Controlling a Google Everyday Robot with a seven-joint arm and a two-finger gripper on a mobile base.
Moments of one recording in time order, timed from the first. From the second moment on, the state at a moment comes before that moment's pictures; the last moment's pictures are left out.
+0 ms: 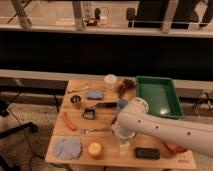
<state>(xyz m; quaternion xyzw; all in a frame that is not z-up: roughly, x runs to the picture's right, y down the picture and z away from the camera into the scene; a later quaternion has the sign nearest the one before) 0.056 0.242 0.702 -0.32 -0.12 -0.10 0.93</state>
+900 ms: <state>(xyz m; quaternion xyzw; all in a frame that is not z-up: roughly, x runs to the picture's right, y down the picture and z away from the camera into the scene) -0.019 0.211 0.726 -0.30 -0.15 -0.15 0.93</state>
